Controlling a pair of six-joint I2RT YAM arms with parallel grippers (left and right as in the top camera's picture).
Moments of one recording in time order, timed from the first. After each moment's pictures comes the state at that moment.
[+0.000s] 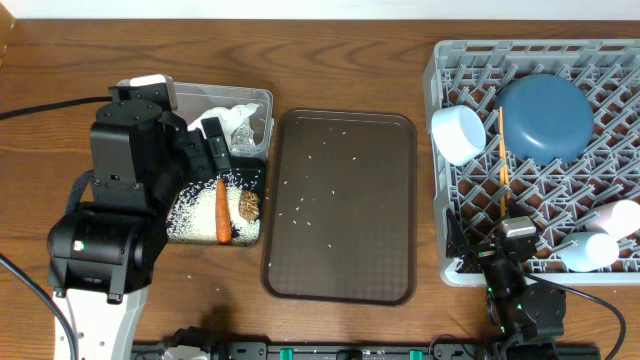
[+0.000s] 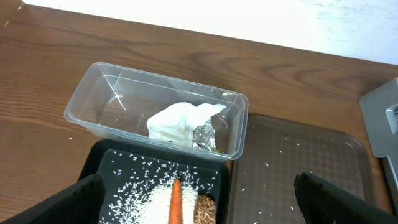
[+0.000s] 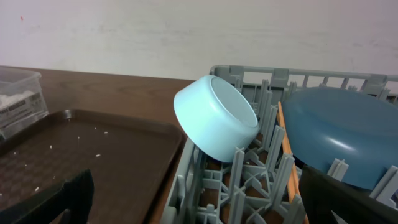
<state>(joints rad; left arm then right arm) -0.14 1.07 1.37 -0.96 -0.14 -0.25 0.10 0.02 0.01 -0.06 -0.09 0.01</state>
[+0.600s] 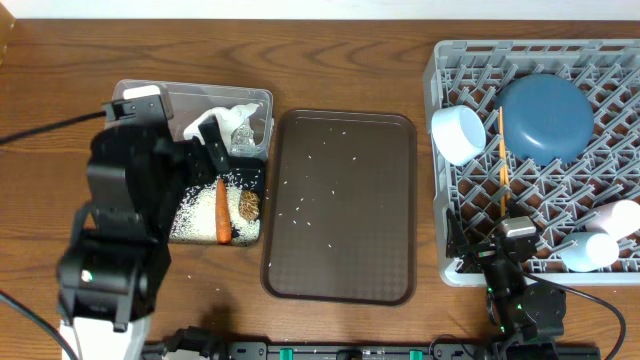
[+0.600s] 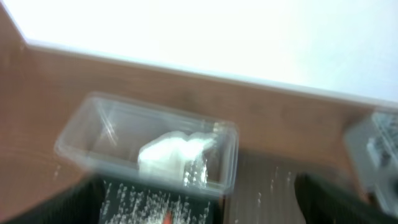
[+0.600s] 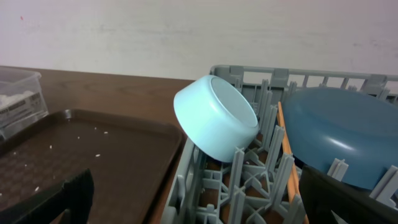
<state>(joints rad) -0.14 0.92 1.16 -0.66 -0.14 -0.25 0.10 0.02 0.01 -0.06 -0.09 0.01</state>
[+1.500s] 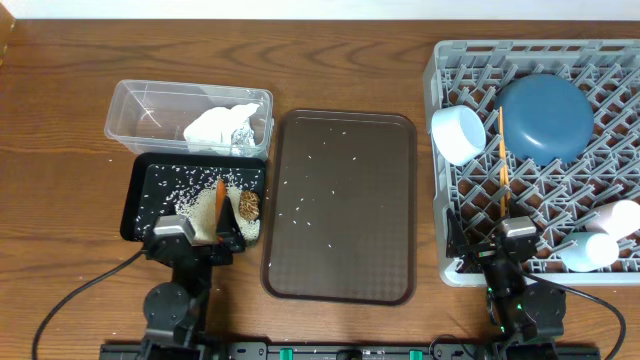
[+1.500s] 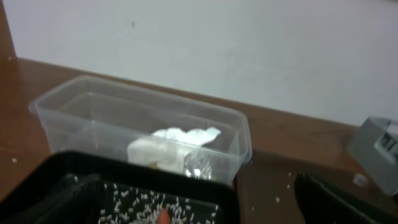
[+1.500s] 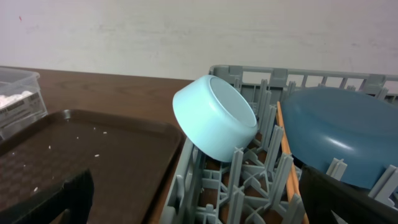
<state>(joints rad) -0.14 0.02 0.10 -0.15 -0.14 -0.24 0.10 0.02 0.01 -0.06 -0.09 0.01</state>
